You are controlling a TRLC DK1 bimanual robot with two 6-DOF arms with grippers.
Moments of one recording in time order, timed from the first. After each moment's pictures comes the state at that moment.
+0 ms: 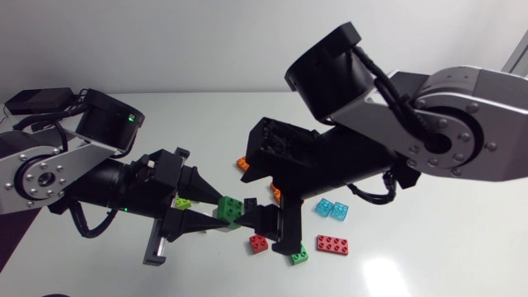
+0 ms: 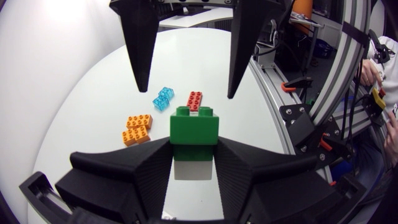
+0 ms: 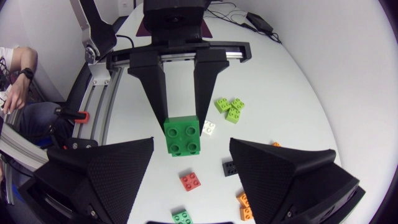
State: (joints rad) left arm -0.42 1.22 0.76 -0.46 0.77 0.97; right arm 0.83 1.35 1.11 -0.52 -0.35 -0.57
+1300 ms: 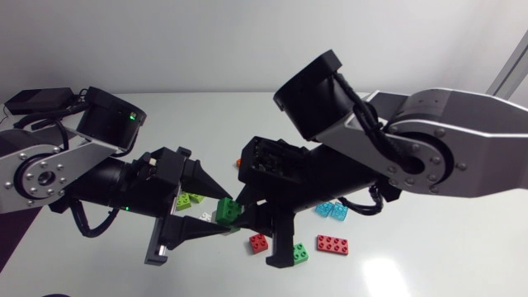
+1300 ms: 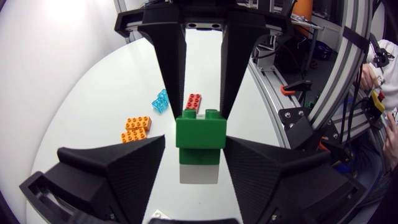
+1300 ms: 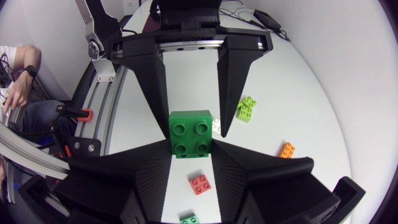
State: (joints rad) left arm -0.43 1.22 0.77 -0.46 0.77 0.94; right arm 0.85 1.38 1.06 -0.47 -0.37 -0.56
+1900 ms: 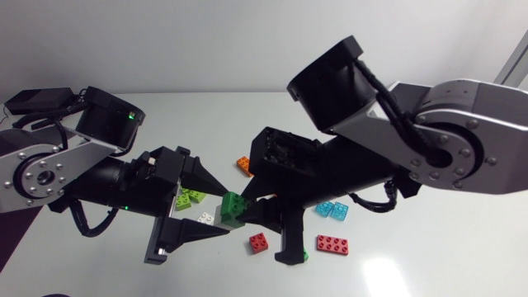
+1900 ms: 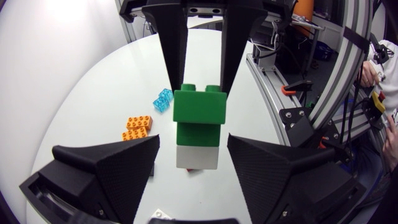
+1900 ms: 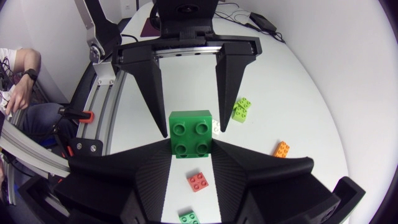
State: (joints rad) left arm -0.43 1.22 0.77 -0.46 0.77 0.94; right arm 0.83 1.34 1.06 -0.49 -0.38 -0.56
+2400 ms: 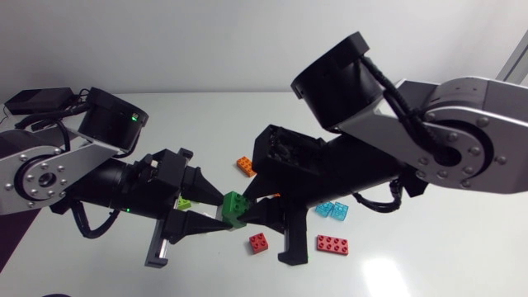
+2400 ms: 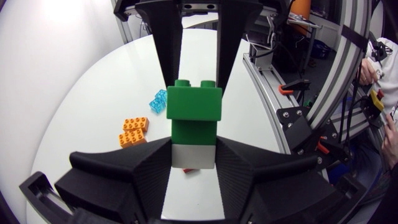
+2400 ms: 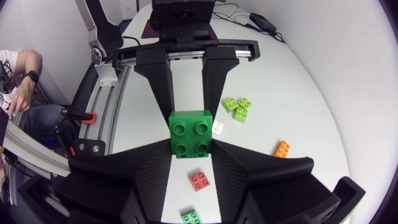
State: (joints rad) left arm -0.45 1.22 0.77 -0.46 0.77 0.94; right arm 0.83 1.32 1.06 -0.51 -0.40 -0.55
